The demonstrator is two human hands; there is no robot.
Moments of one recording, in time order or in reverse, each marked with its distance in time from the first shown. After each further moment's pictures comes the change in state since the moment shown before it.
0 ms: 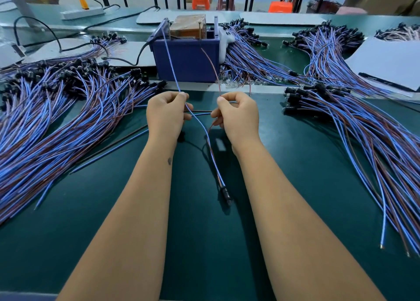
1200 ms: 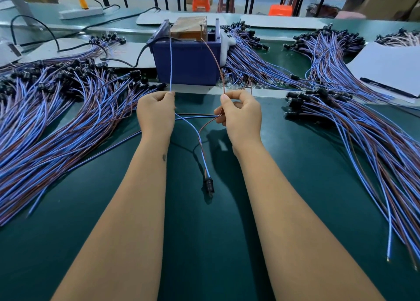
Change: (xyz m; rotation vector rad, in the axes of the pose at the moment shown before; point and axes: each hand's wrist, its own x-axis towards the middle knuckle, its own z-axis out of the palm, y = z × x) left_hand 0.026 -0.008 -0.007 0.121 0.131 0.051; right_hand 0.007 -0.001 0.001 0.015 0.030 -0.044
